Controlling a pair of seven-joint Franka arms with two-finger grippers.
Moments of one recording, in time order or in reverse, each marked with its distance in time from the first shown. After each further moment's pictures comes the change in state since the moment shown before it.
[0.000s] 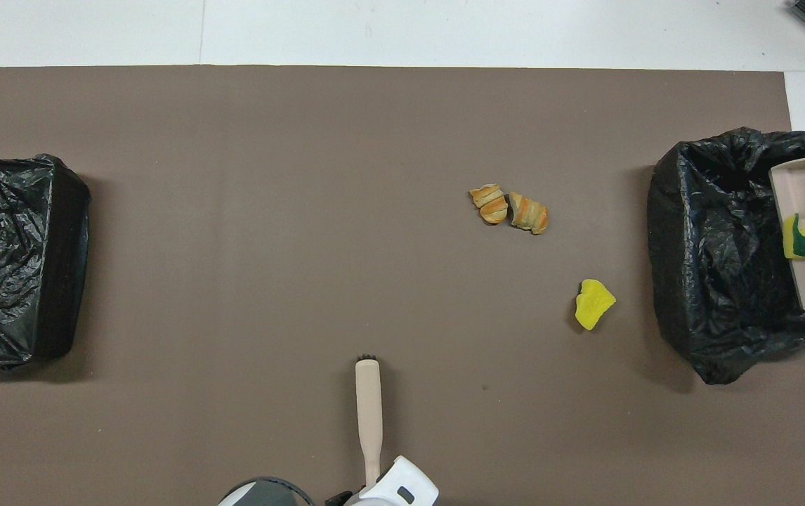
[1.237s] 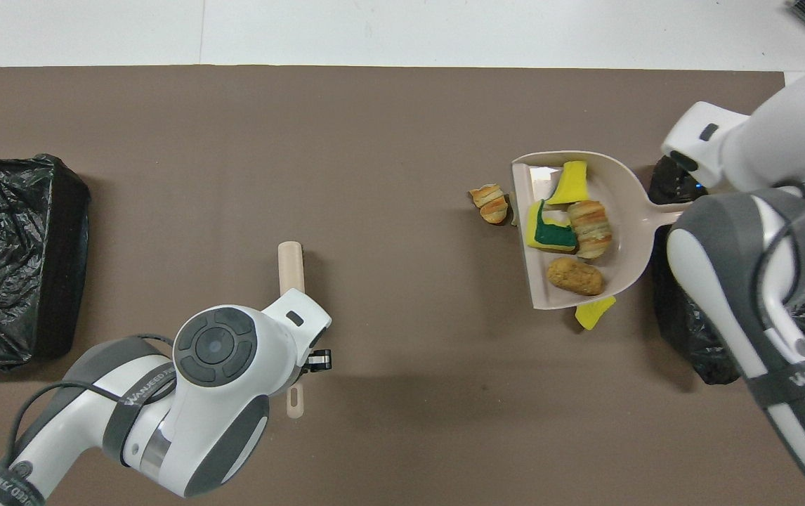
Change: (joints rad) left arm 0.496 0.119 0.035 0.209 -0.002 -0.125 0.486; right arm 0.414 0.004 0.001 -0.017 0.501 -0.247 0.225
